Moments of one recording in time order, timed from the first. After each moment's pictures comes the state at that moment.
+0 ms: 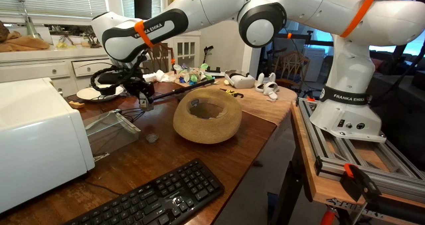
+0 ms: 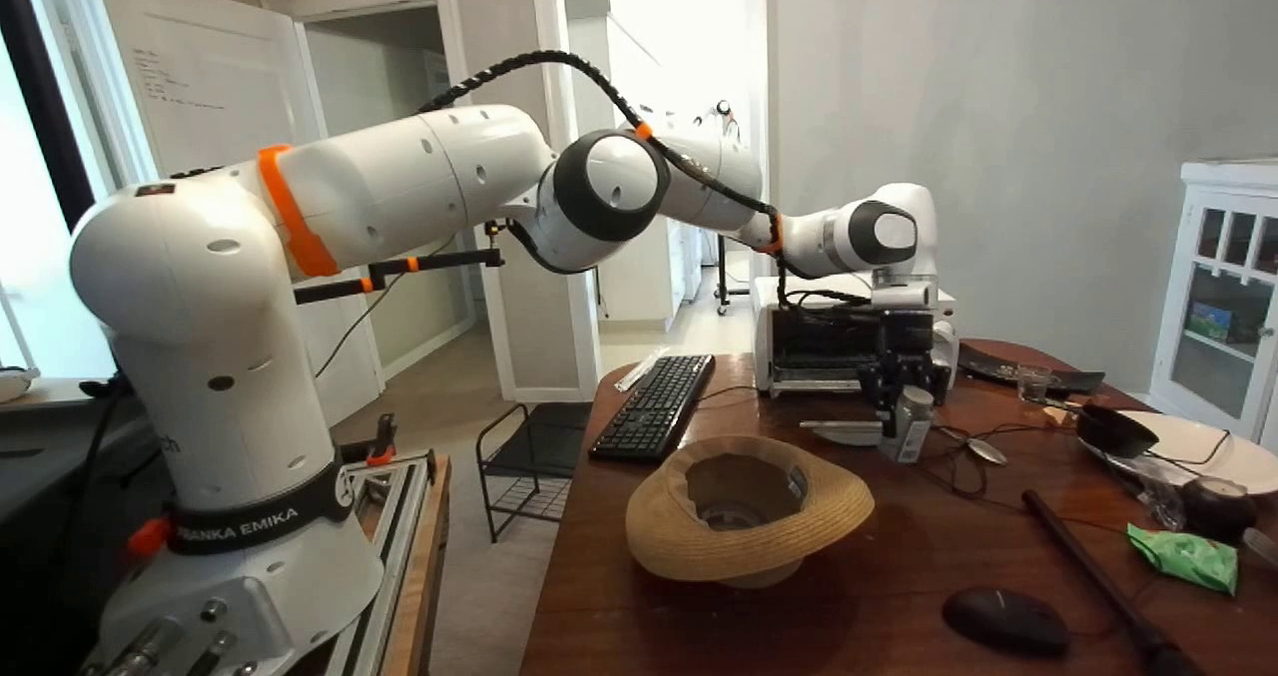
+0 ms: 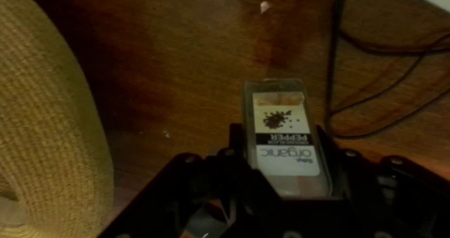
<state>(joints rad) 0.36 1.33 -0.41 -0.67 0.12 1.76 1.76</state>
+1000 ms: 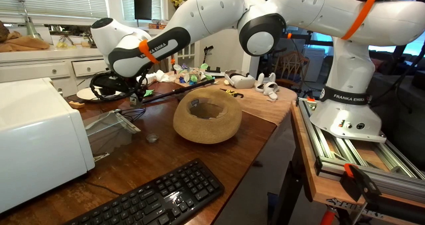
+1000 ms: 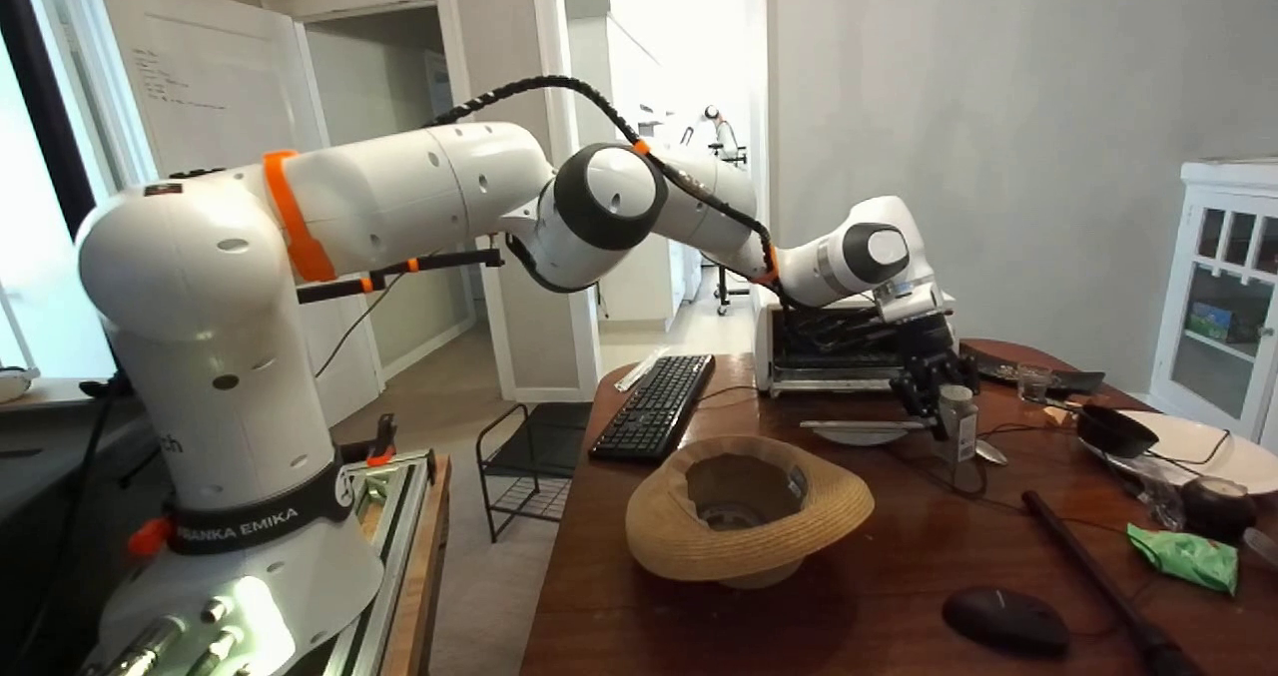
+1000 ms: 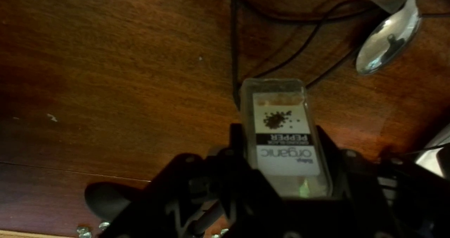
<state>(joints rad) 0.40 1.39 -0.50 -0.67 0.03 2.04 1.78</state>
